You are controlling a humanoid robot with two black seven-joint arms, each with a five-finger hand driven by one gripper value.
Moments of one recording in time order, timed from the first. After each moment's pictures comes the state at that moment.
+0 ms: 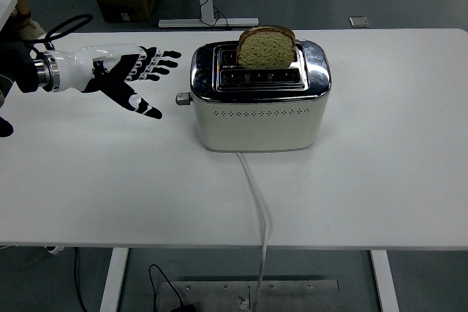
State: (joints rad) left arm -1.23 0.87 -0.16 -1.41 0.46 -0.32 0.11; right arm -0.04 0.00 0.29 0.09 -0.32 0.07 0.25
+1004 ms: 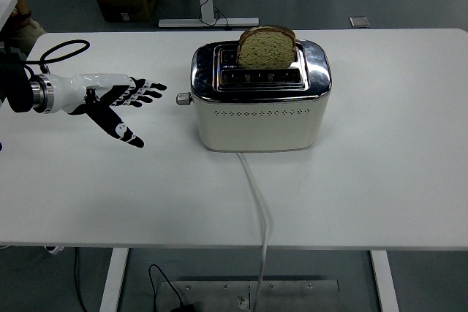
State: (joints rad) left arm -1.24 0.88 -0.03 -1.41 0.57 -0.32 0.12; right arm -0.03 0.00 0.29 0.09 -0.32 0.07 0.25
